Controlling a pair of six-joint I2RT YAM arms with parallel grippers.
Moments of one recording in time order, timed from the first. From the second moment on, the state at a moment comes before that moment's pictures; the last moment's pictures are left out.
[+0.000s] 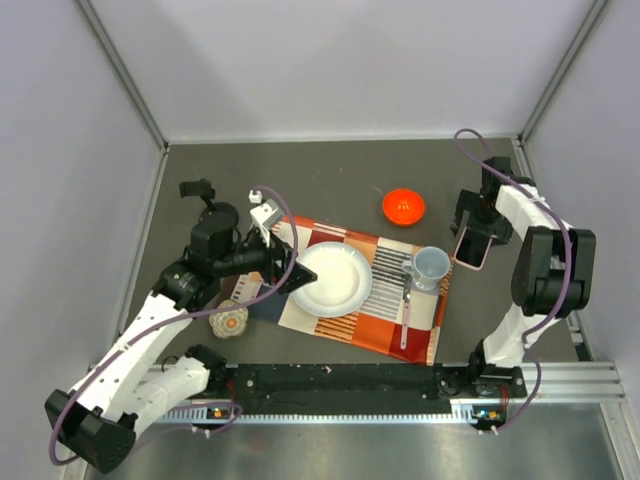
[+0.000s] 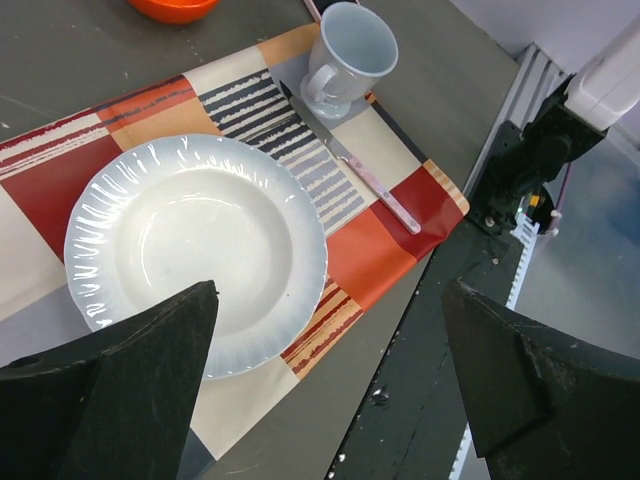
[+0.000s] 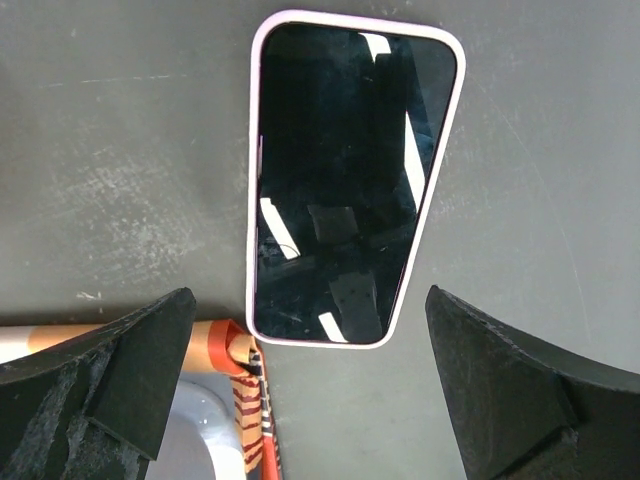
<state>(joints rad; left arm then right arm) -0.46 0.86 0.83 -0.36 0.67 -0.19 -0.08 1.73 1.26 -0.75 0.11 0.26</state>
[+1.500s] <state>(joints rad) -0.58 0.89 0.79 -0.39 0.49 -0.08 -0.13 1.97 1.40 -0.87 0.06 0.24</state>
